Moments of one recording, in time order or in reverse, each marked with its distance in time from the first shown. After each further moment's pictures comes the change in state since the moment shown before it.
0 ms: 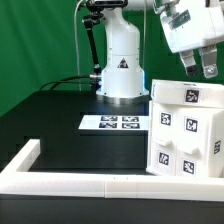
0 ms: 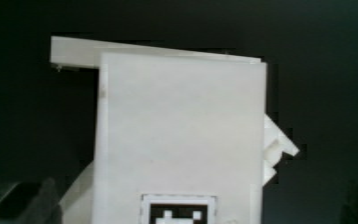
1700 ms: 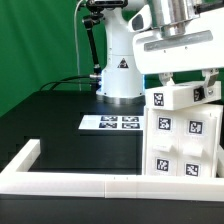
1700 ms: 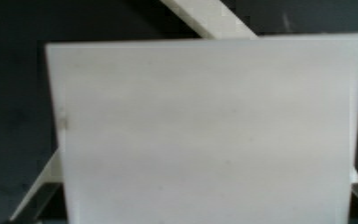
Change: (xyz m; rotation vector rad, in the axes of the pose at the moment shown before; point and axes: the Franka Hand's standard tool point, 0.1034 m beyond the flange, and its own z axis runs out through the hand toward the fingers) arm 0.023 0.005 0.028 -0.067 0.052 -0.535
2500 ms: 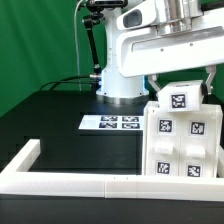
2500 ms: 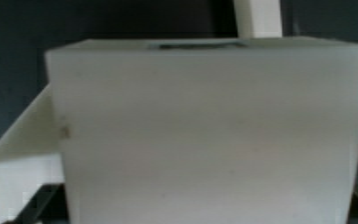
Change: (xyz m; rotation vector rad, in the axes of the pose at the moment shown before) arm 0.007 0.003 -0.003 -0.020 0.011 -0.560
